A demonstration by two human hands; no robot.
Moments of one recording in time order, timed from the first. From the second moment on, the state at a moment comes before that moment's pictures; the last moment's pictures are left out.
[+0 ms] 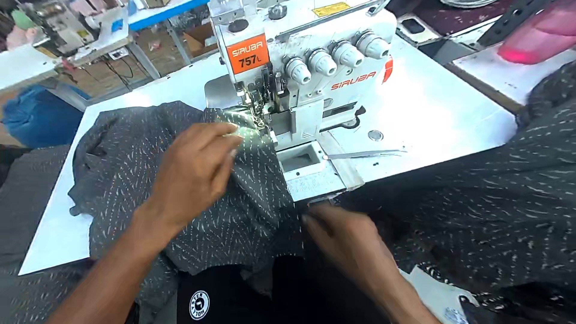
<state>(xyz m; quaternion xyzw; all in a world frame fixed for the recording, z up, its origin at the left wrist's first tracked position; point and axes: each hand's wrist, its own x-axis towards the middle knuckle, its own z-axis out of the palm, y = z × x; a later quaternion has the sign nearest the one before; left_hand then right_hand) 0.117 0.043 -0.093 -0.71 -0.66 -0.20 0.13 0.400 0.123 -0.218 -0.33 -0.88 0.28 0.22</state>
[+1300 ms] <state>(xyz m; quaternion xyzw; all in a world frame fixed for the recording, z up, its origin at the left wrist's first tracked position) 0.063 0.130 -0.121 -0.58 -0.75 -0.32 0.09 0.334 0.141 -0.194 -0.23 -0.58 0.72 0.29</state>
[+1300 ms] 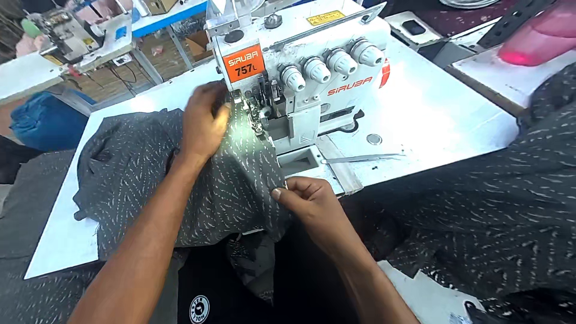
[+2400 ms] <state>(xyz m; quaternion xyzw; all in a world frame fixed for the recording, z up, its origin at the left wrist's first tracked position) 0.055 -0.037 -0.106 -0.51 -0.84 -0.16 0.06 0.392 0.093 -0.224 -0.19 -0.46 0.84 0.20</state>
